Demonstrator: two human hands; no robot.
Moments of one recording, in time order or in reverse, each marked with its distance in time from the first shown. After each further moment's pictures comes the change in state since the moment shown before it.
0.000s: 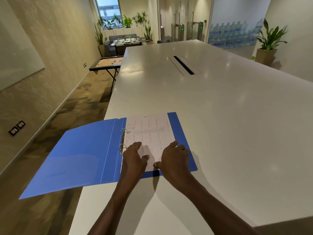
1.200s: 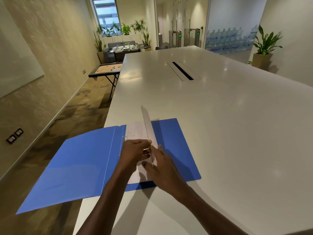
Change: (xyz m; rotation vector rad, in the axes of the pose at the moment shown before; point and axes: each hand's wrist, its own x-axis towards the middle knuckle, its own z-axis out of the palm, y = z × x) left_hand 0.039 0.040 -0.029 -0.666 -0.186 -0.272; right_hand -0.002 -0.021 0.004 0.840 -0.035 -0.217
